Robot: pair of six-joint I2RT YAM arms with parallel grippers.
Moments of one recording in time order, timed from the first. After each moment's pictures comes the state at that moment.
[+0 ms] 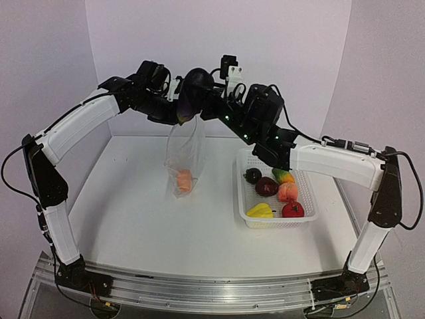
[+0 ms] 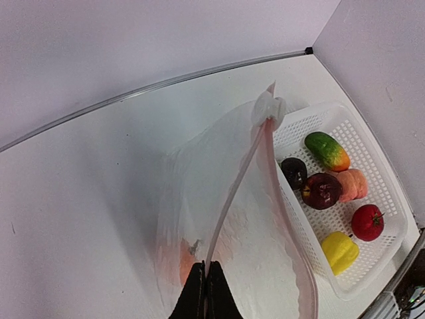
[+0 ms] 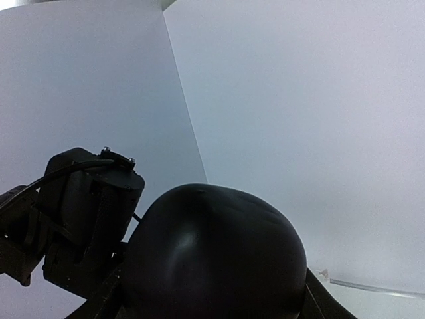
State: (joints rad) left arm -0.66 1.85 2.05 -0.86 0.02 -0.22; right arm 0.96 1.80 1.61 0.42 0.21 0.20
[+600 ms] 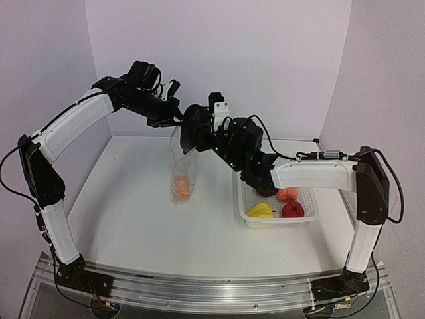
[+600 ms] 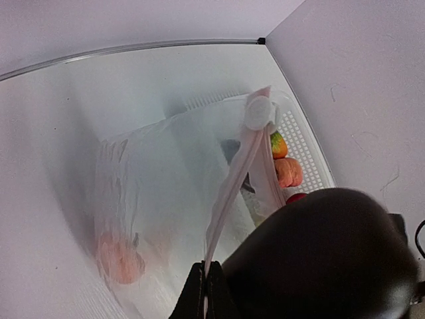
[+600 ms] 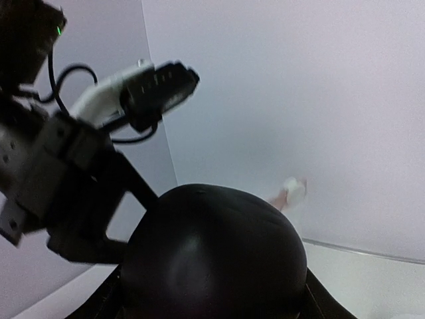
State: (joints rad) left arm -0.60 1.83 2.01 -0.88 0.33 -0.39; right arm 0.97 1.89 1.43 0.58 0.31 0.12
